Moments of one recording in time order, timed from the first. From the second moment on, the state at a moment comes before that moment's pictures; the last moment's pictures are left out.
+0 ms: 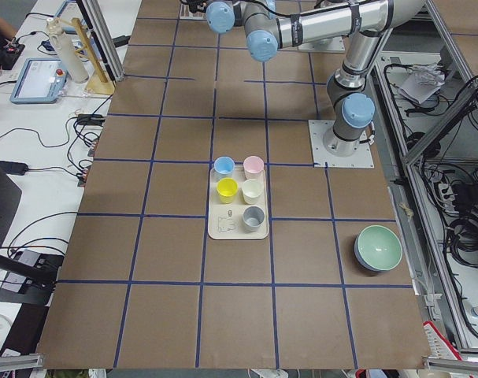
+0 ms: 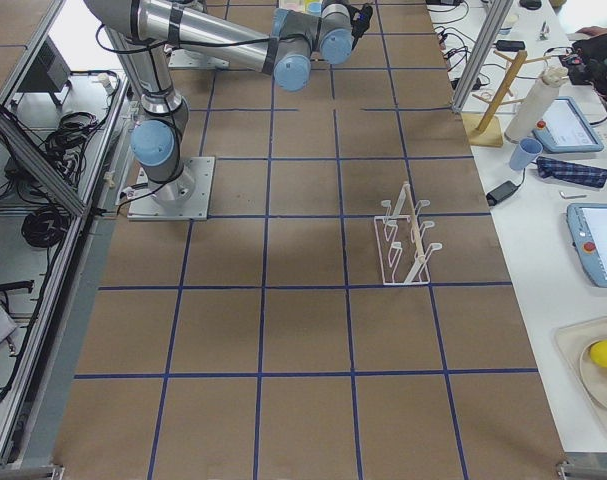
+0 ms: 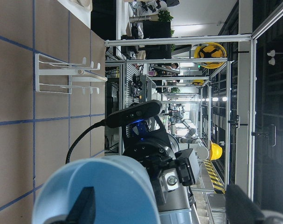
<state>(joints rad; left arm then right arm) -1.45 -1.59 -1.76 -1.42 0.17 0.04 1.53 -1.50 1.81 -1.69 -0.03 0.10</state>
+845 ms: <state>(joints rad) -1.44 -1.57 -1.76 -1.42 0.17 0.03 1.53 -1.49 1.81 -1.69 -0.04 0.11</state>
